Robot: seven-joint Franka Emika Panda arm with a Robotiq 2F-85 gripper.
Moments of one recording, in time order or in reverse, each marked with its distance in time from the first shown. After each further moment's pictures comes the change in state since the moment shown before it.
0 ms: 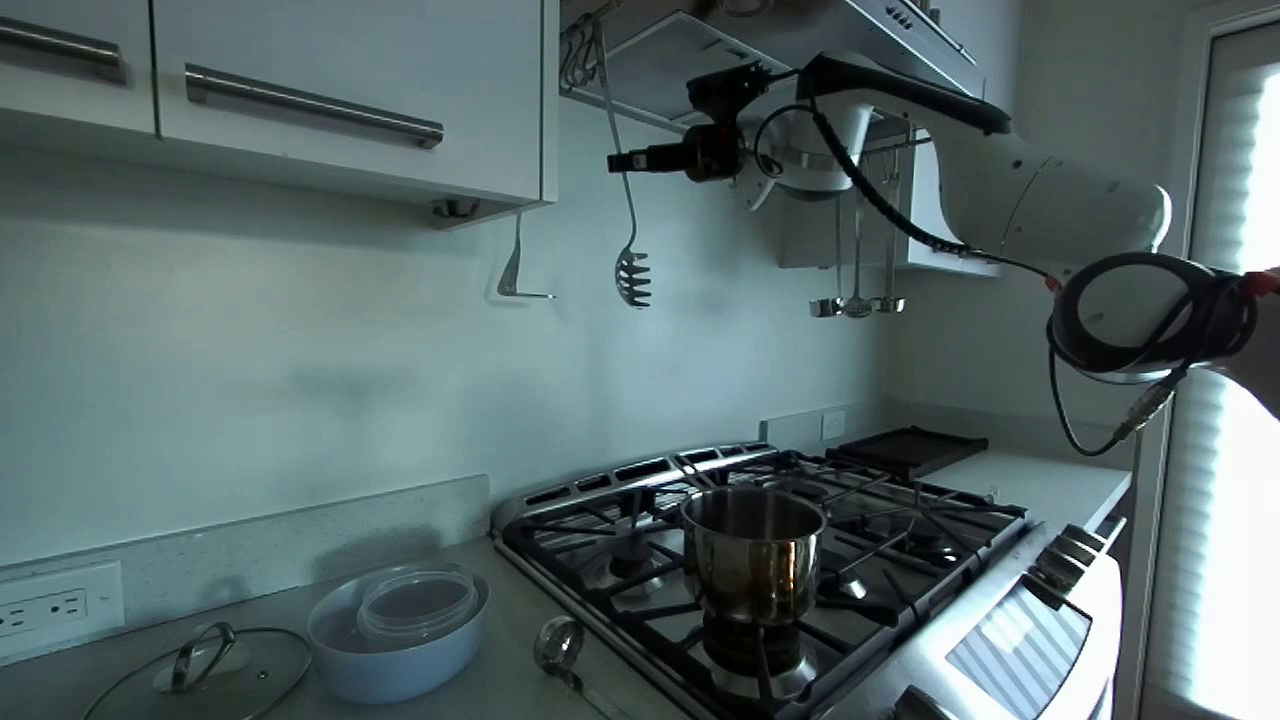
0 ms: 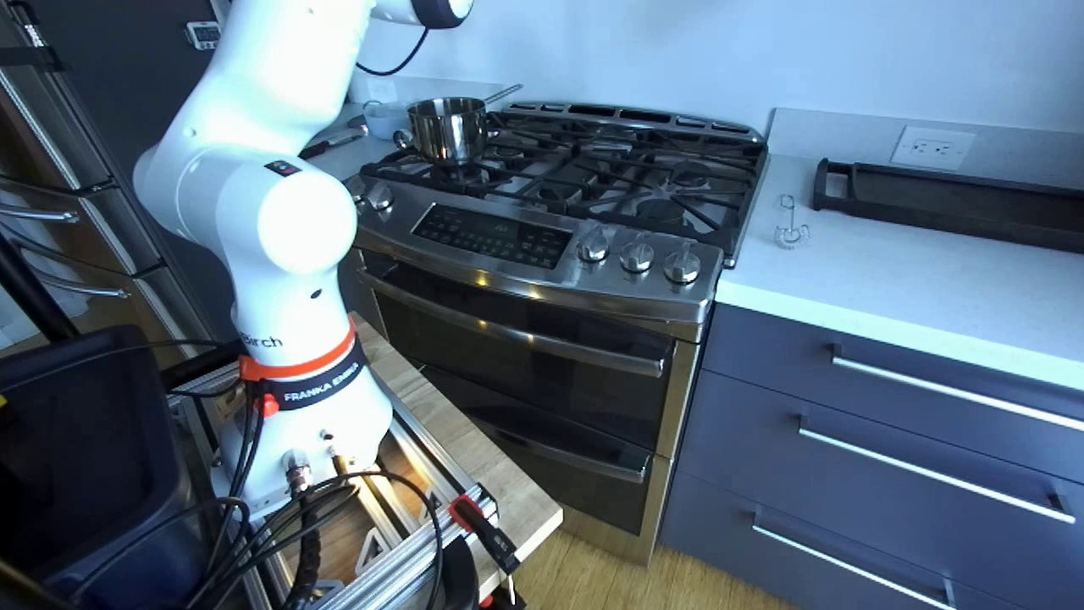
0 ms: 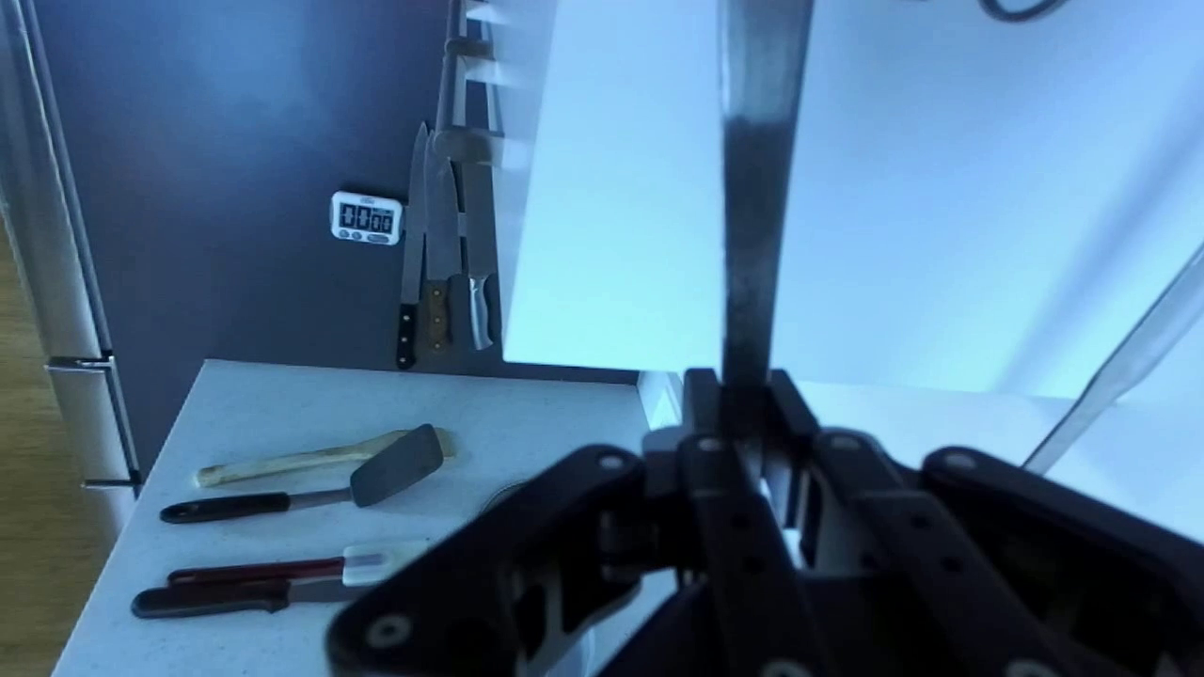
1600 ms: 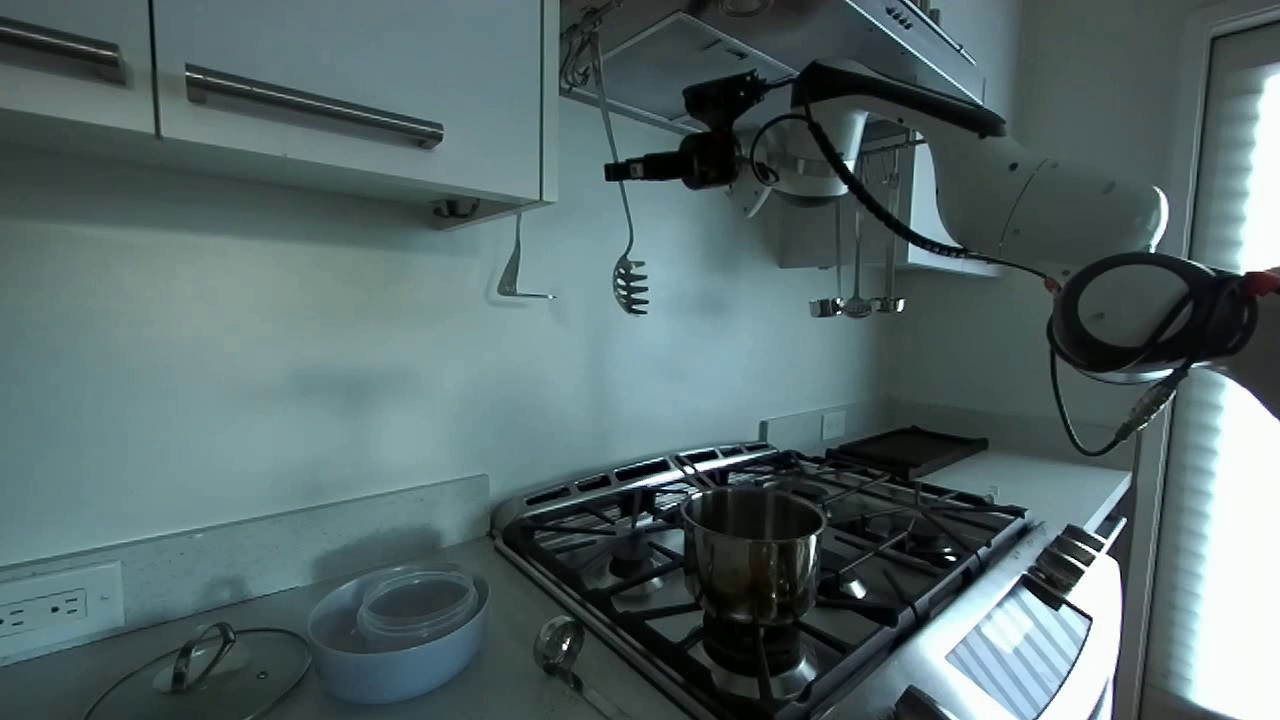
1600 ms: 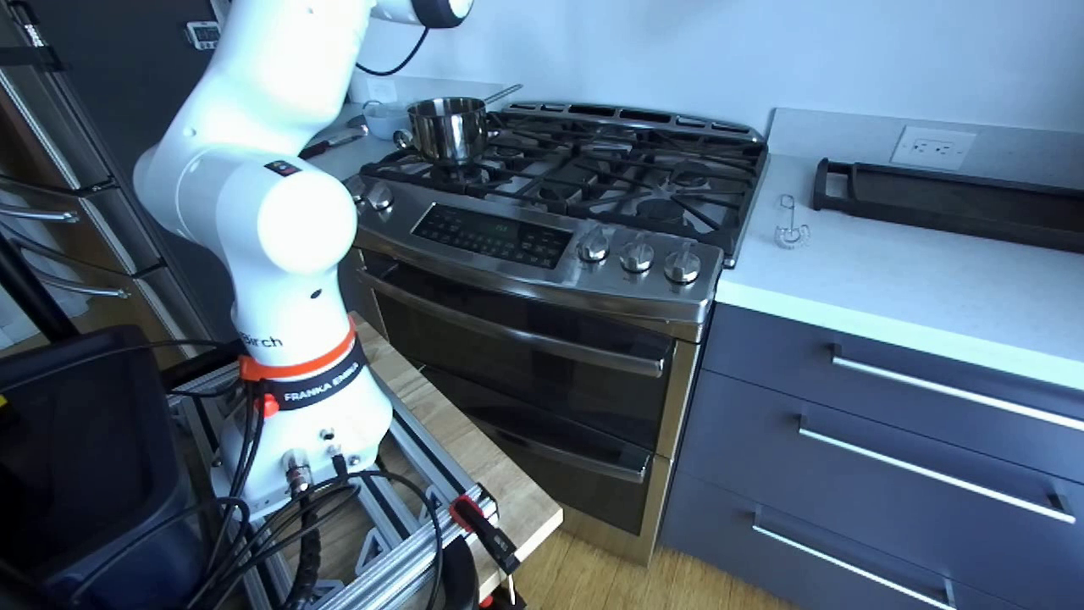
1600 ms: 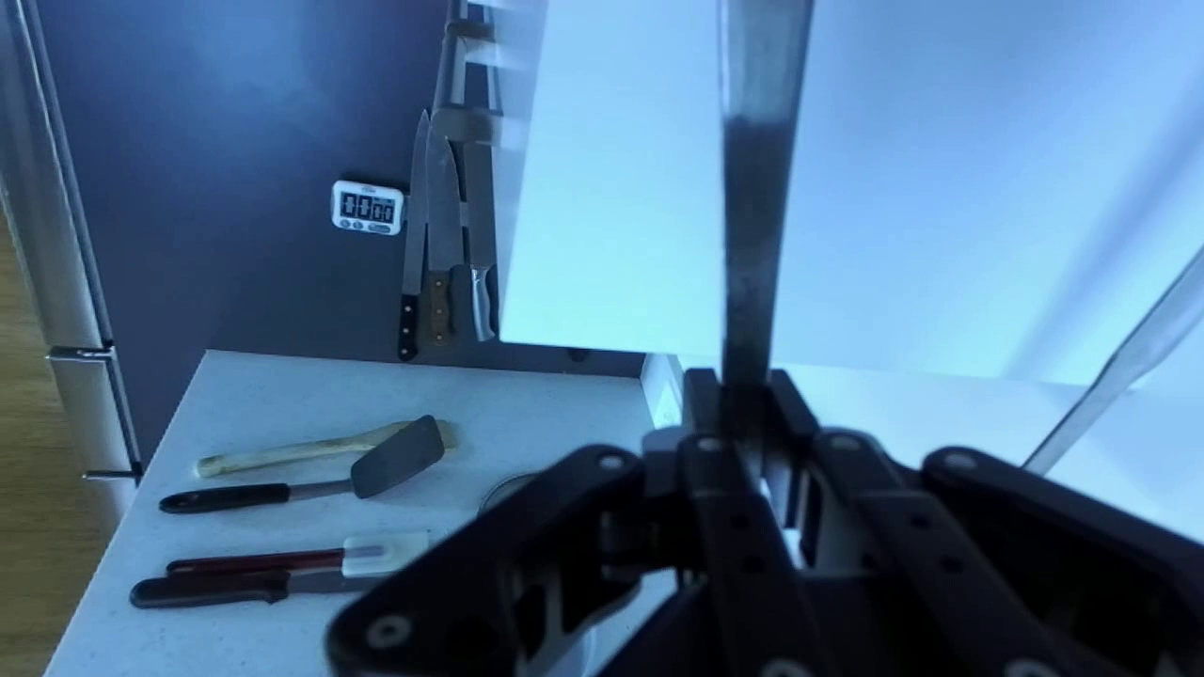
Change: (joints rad) arm 0.000 -0.002 0.001 -0.024 0.000 0.004 -0.021
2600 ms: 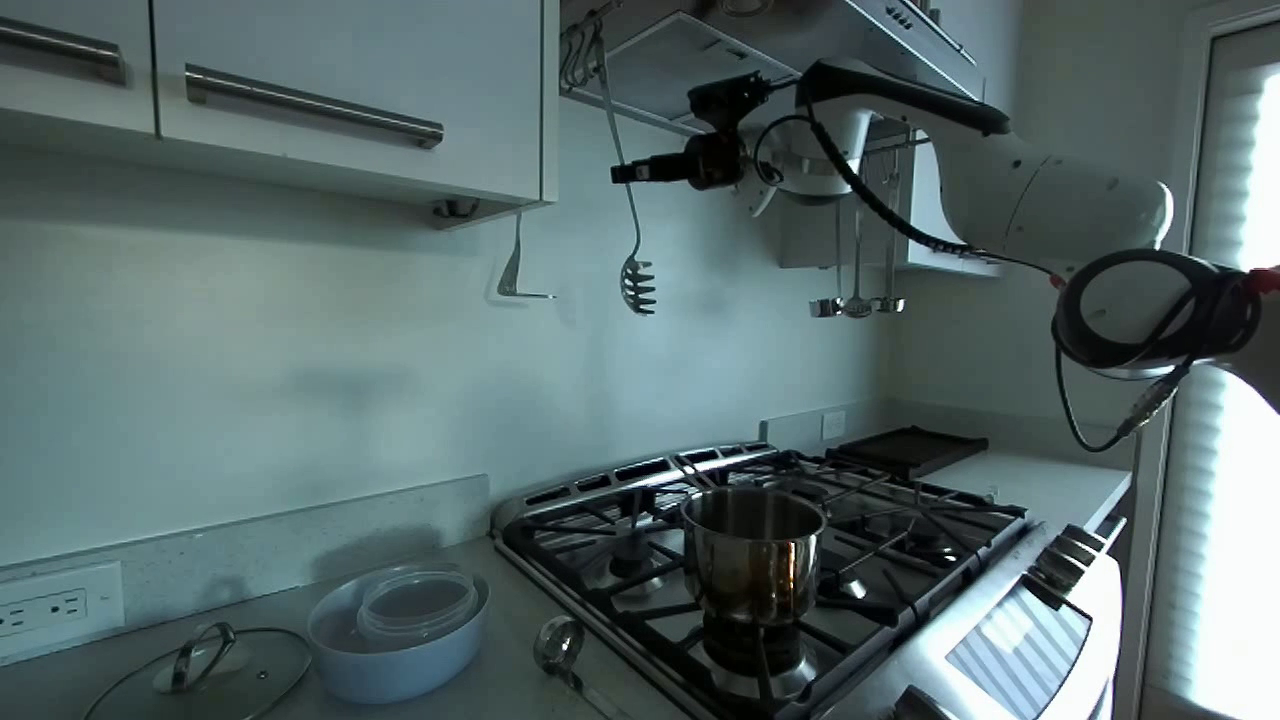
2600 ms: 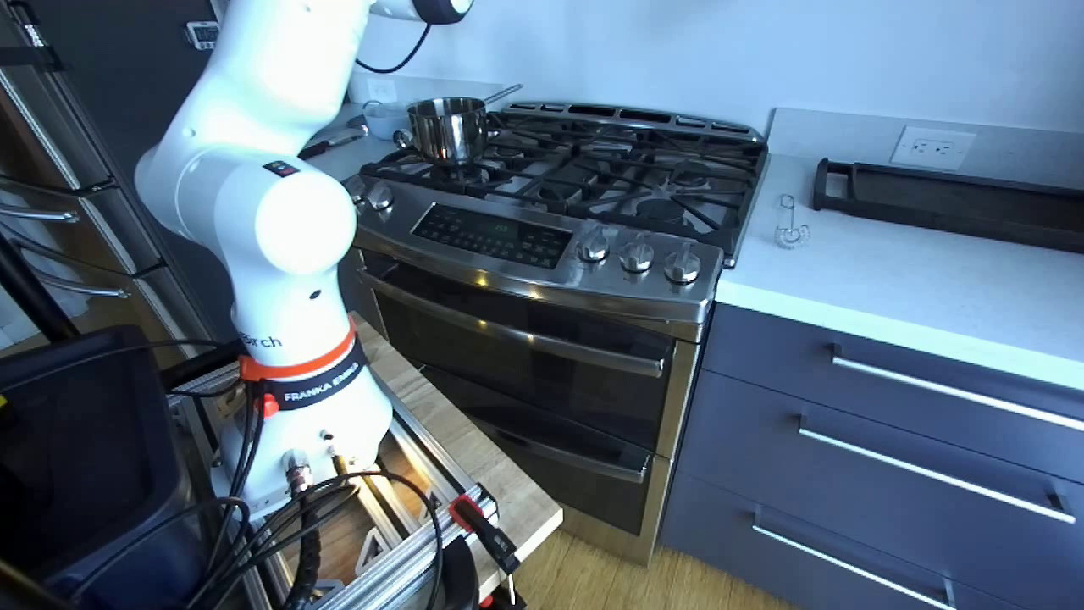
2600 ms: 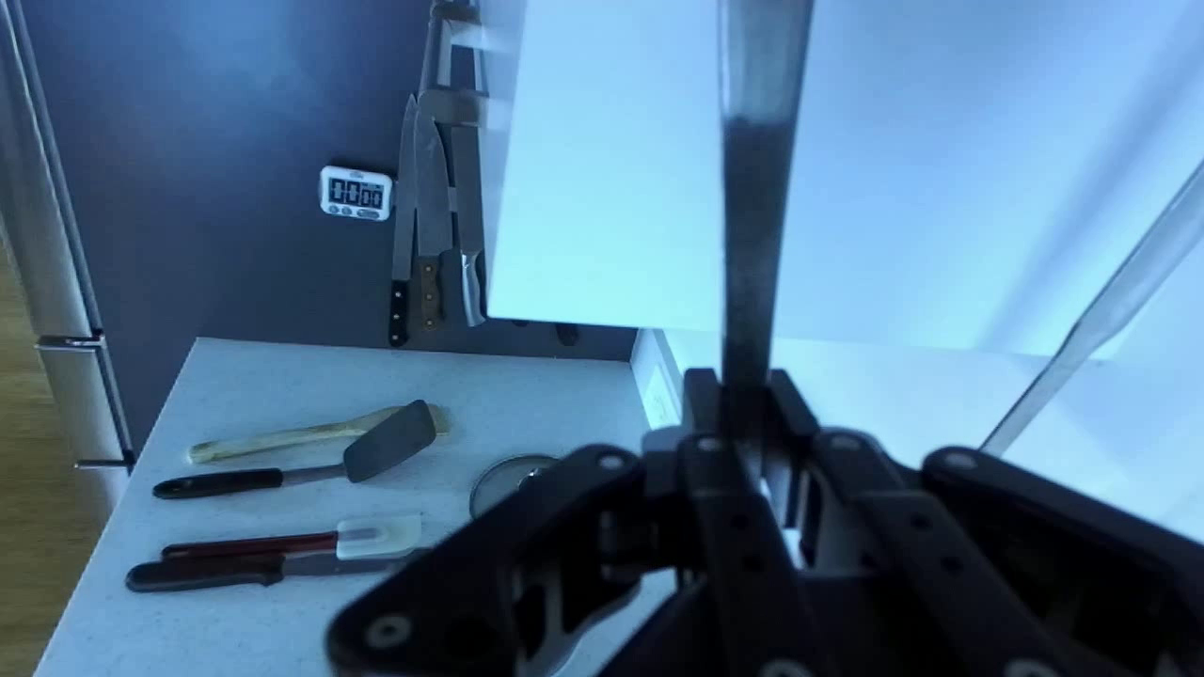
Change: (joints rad) arm -0.016 -0.015 -0.012 -0.017 0.000 -0.002 0.000
